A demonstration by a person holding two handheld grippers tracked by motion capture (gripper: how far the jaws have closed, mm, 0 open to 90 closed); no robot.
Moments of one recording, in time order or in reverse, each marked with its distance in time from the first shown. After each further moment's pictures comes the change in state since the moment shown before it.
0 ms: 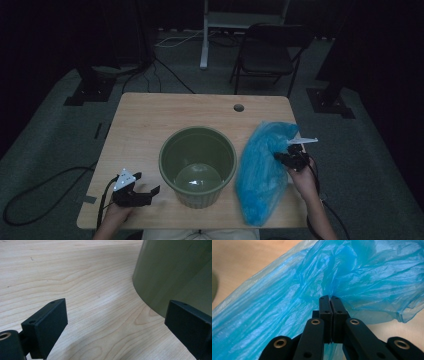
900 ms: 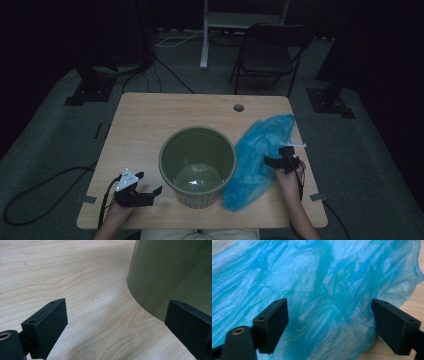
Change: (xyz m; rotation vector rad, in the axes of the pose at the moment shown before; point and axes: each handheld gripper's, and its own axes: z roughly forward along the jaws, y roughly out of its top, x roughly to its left) left arm -0.006 0.004 0.002 -0.003 -0.013 0.028; right arm 0.012 -0.014 0.044 0.008 -0.259 0.225
